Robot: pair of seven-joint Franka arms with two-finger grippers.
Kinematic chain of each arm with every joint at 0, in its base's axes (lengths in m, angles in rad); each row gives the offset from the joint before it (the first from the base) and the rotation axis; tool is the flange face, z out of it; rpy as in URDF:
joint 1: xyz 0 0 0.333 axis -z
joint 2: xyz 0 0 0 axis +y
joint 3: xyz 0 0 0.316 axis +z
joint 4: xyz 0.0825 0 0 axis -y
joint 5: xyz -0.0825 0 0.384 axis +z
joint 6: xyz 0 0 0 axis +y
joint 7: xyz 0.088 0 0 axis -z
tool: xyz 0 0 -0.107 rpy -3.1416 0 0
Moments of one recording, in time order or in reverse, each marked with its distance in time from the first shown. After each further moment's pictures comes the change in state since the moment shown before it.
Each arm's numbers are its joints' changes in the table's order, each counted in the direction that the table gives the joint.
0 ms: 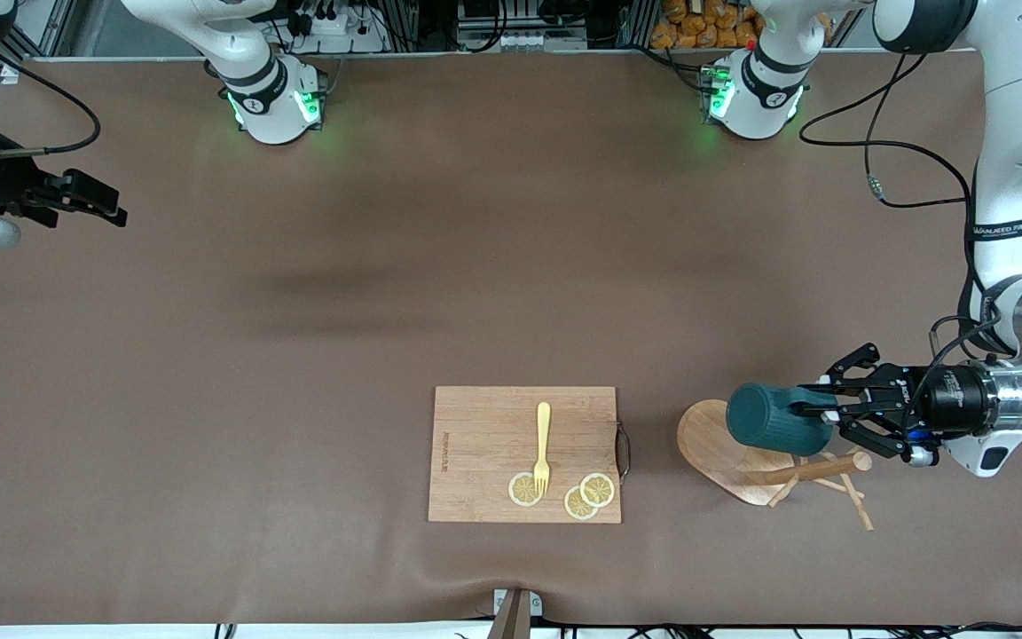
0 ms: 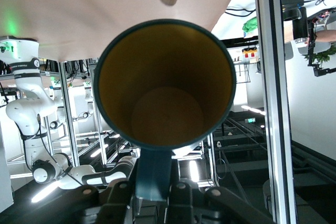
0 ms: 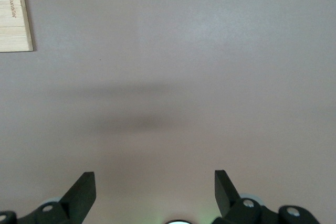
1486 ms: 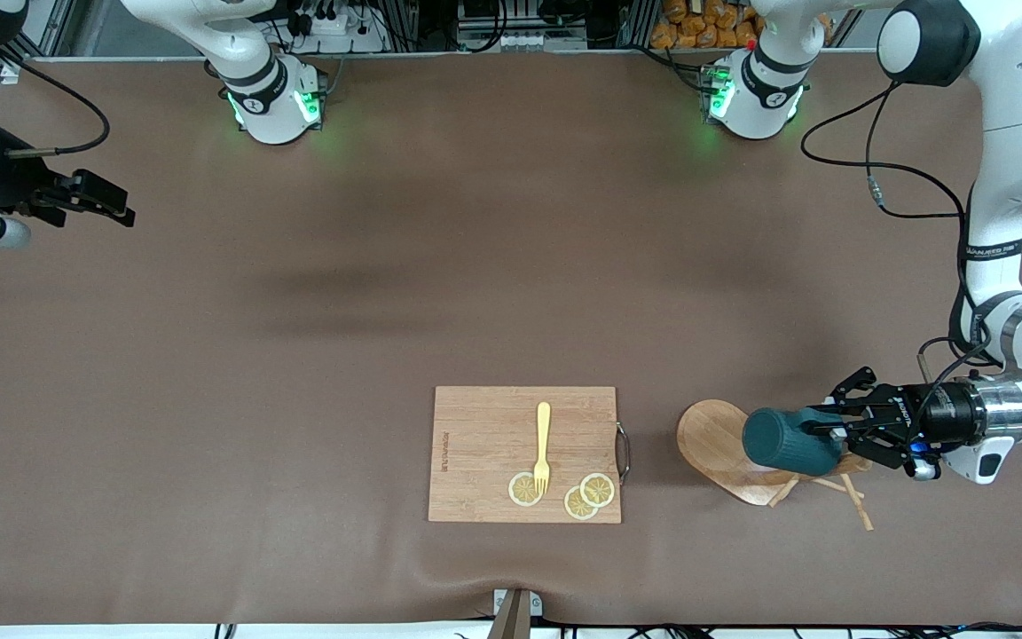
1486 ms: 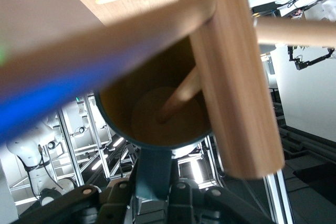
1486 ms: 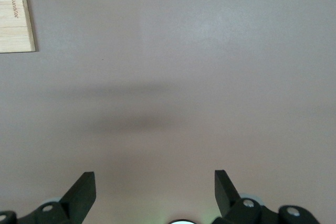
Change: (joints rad) left arm -0.055 0.107 0.002 0.000 0.000 0.000 0.239; right arm -0.008 0.000 0.011 0.000 0.000 0.000 0.024
